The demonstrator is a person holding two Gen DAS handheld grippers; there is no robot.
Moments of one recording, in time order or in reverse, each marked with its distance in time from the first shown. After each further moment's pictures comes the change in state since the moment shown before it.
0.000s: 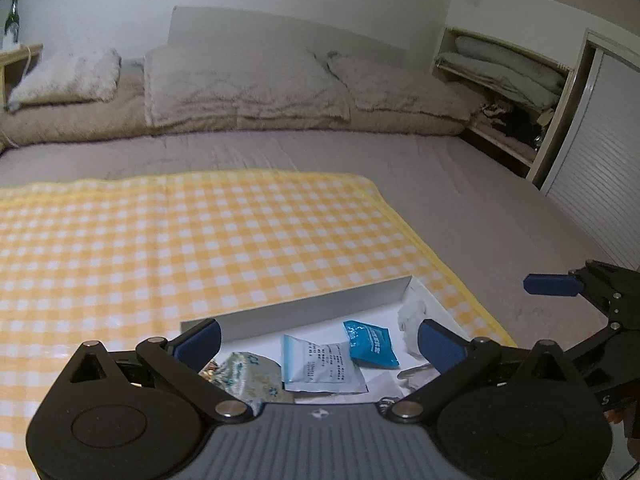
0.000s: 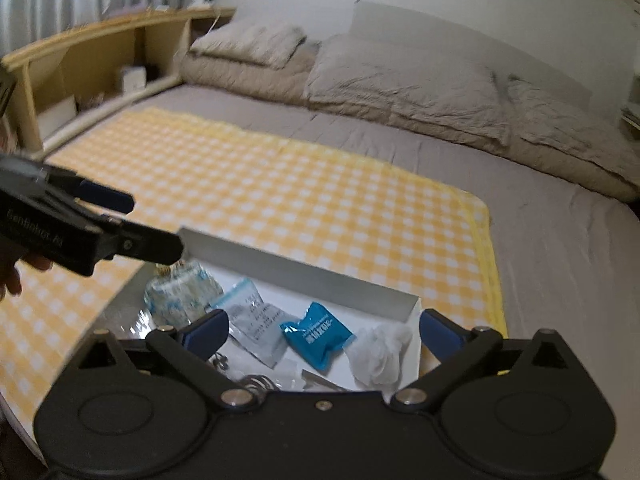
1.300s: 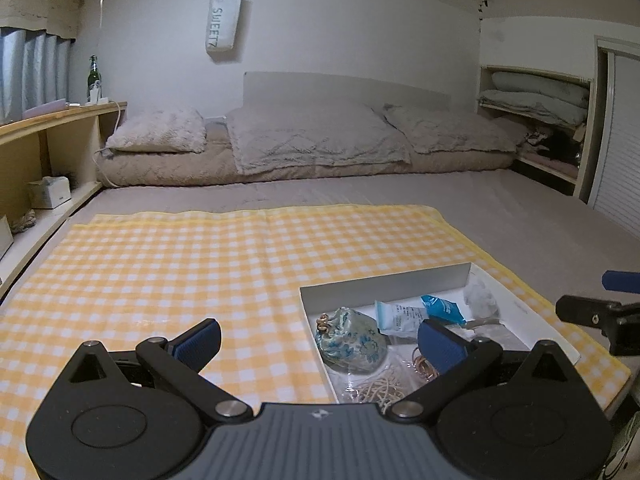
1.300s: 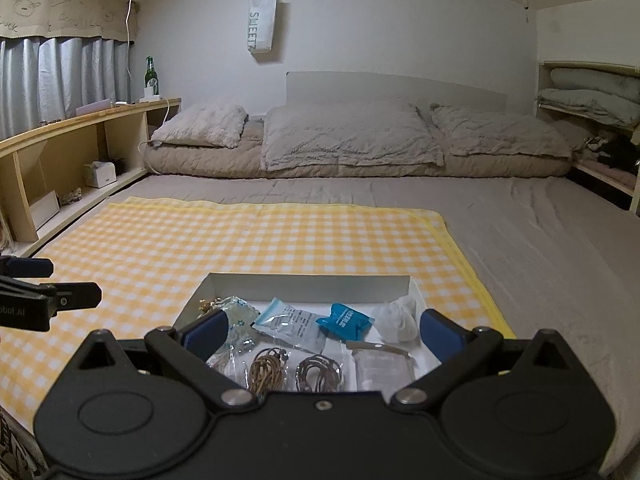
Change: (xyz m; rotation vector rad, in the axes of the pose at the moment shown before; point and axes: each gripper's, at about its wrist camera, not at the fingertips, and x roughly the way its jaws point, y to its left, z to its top) left arm -0.117 0.020 -0.105 0.044 -0.189 0.235; right arm -0.082 0.064 -0.079 0.207 -0.233 -0.124
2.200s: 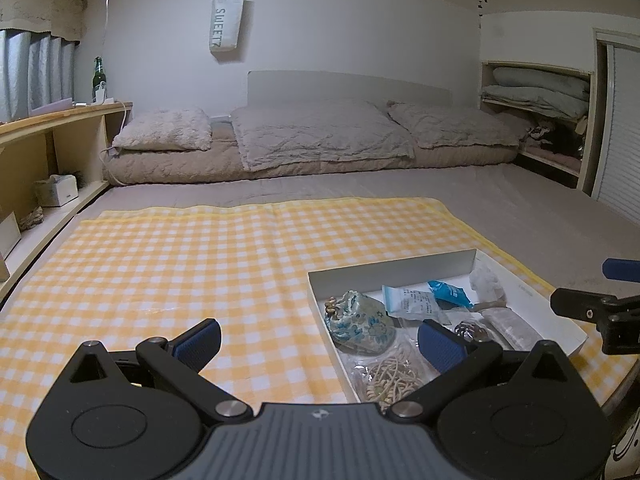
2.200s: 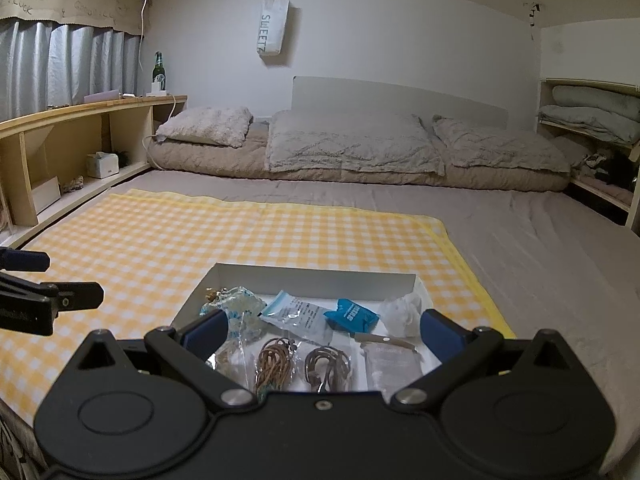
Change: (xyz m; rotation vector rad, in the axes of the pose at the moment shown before) left arm -0.008 0.001 -0.018 0.013 0.004 0.022; right arm -0.001 0.016 -0.012 -0.046 -0.017 -0.015
